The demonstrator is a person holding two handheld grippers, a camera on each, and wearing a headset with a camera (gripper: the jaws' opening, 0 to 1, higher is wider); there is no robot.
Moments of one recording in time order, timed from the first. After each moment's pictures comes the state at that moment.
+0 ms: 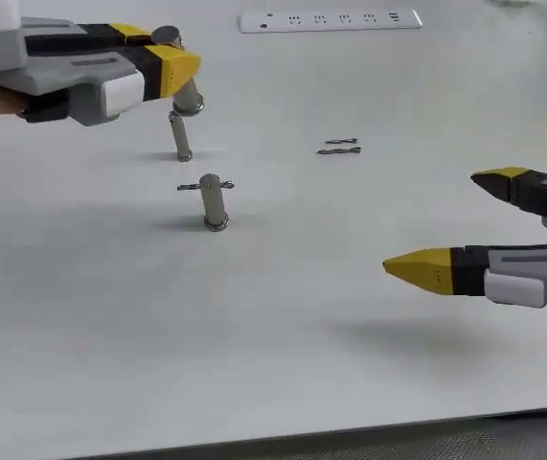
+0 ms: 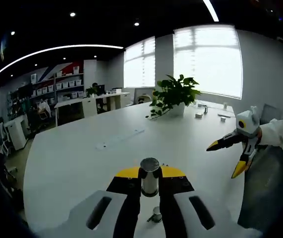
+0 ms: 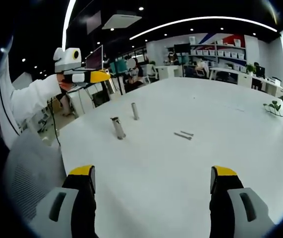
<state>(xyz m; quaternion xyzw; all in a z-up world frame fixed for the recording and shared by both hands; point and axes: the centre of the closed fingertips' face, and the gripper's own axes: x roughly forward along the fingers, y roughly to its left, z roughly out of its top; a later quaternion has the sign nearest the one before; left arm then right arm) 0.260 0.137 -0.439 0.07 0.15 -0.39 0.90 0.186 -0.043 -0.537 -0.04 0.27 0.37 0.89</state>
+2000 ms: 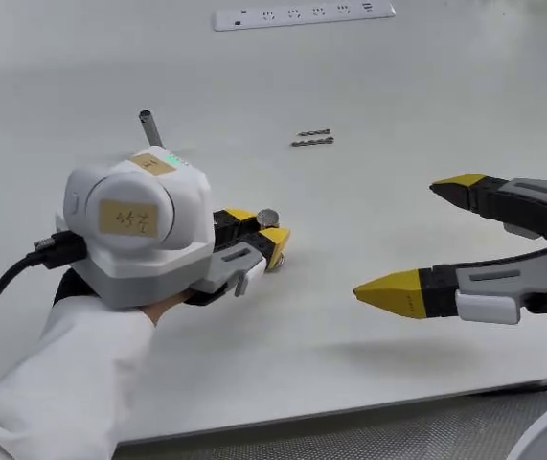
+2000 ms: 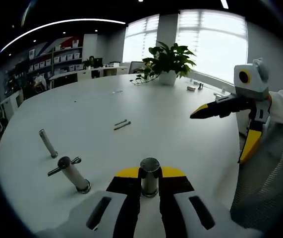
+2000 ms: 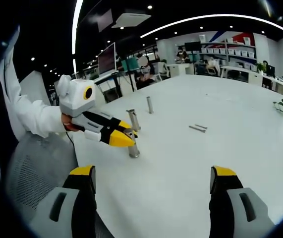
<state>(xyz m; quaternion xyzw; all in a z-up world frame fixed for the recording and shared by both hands) 0.185 0.054 -0.567 0.05 0.27 -0.38 0.89 0.153 -0.033 -0.544 -0.04 0.28 0.42 0.86</state>
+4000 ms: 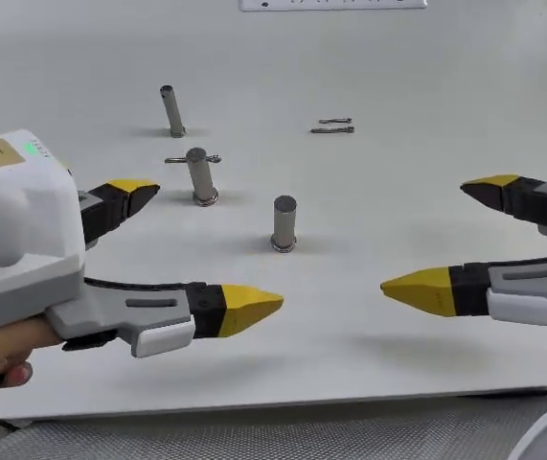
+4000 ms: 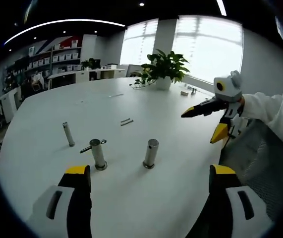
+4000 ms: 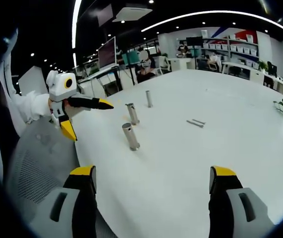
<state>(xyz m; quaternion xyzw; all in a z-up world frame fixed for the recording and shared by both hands) 0.143 0.112 -0.536 0.02 0.26 -0.41 0.88 0.155 -0.044 -0.546 -0.06 0.30 0.42 0.85</state>
